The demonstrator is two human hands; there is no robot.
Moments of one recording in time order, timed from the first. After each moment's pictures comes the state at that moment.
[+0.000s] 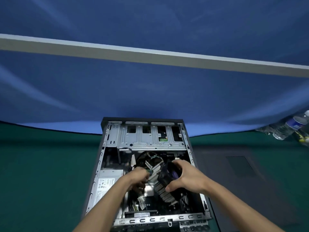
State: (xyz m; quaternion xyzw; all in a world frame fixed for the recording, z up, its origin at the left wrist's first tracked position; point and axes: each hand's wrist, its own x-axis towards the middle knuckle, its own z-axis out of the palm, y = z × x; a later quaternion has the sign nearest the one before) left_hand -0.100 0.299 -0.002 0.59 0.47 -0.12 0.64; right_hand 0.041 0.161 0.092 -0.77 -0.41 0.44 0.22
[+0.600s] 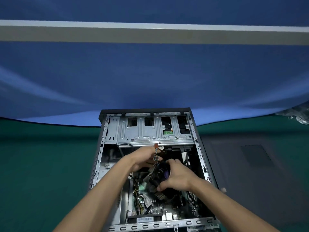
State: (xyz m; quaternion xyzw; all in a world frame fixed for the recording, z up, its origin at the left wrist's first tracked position) left_hand -0.061 0.331 0.020 0.51 0.46 -0.08 0.72; right_hand 0.035 0.202 0.024 -0.79 -0.43 0.43 0.08
